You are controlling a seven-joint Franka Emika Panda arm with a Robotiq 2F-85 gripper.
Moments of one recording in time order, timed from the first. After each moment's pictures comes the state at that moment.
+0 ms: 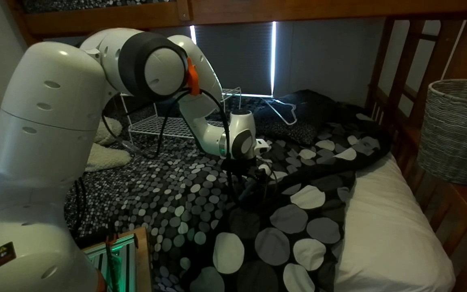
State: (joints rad) arm 0.37 0.55 0.12 -2.05 -0.23 2.71 0.00
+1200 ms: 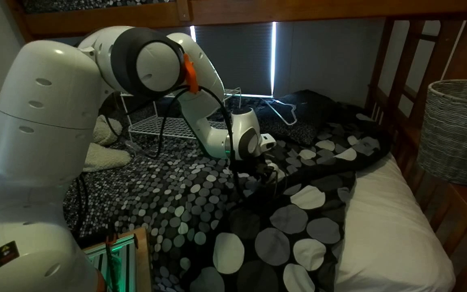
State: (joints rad) arm 0.40 0.53 0.03 -2.06 -0.33 2.84 0.03
